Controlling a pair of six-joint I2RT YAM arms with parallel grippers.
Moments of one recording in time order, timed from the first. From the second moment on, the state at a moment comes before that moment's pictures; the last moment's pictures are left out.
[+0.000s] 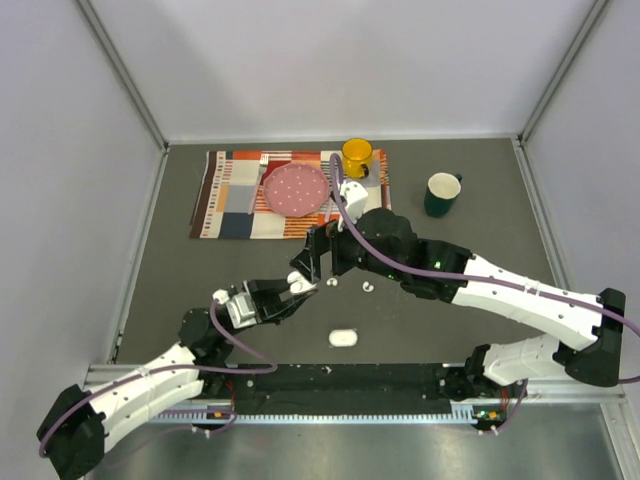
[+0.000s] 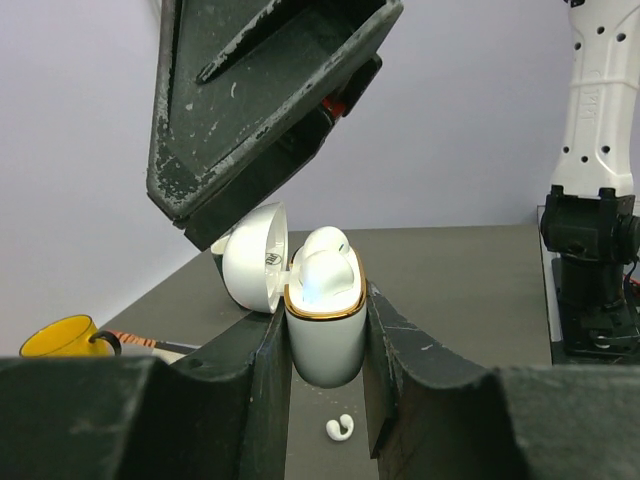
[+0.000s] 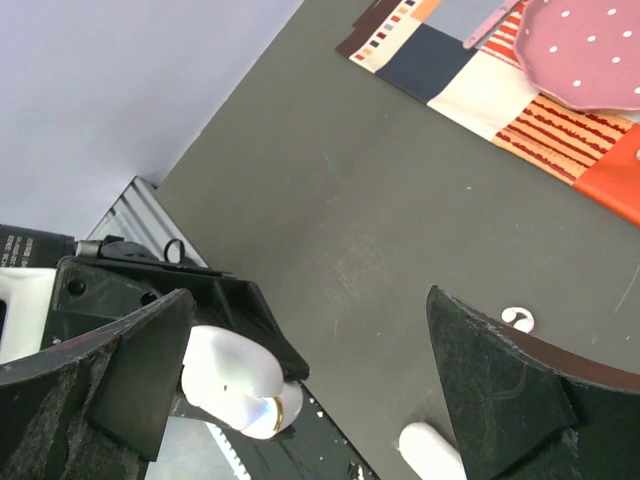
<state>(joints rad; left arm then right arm) -0.79 0.58 0.05 1.04 0.44 0.01 1.14 1.27 1.25 -0.32 0.16 0.51</state>
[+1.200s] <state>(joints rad) -0.79 0.67 0.13 0.80 0.11 -0.12 1.14 1.16 1.02 -0.29 0.42 0.62</state>
